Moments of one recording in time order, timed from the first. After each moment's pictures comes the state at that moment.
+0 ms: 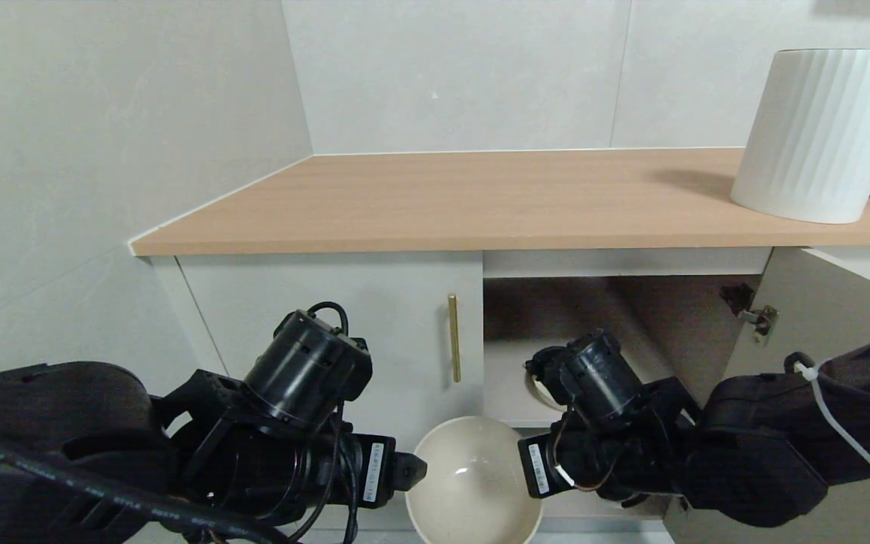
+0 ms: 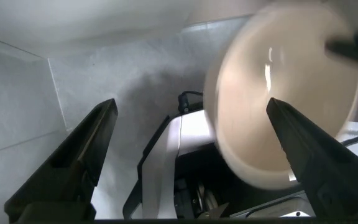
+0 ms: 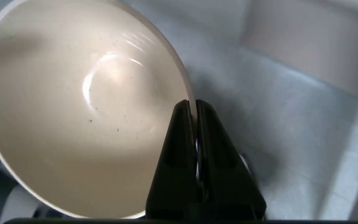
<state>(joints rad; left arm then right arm) -0.71 1.67 -0.86 0.14 0.16 -0.51 0.78 1.95 -0.96 -0.16 -0.08 0.43</state>
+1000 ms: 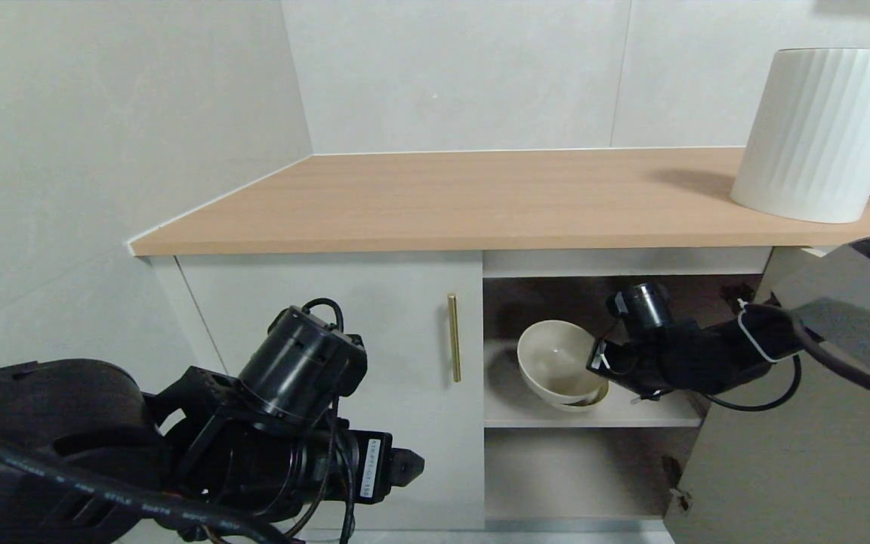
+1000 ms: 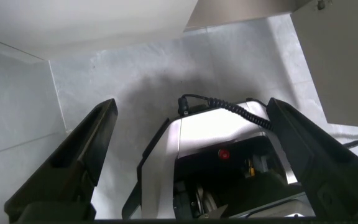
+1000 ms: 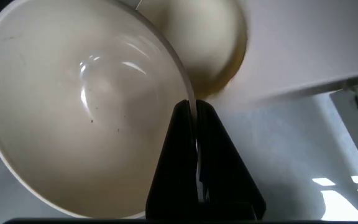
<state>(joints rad) -0.70 1.66 -0.87 0.14 0.16 -0.51 0.35 2.24 -1.22 -0.24 -0.19 0.71</state>
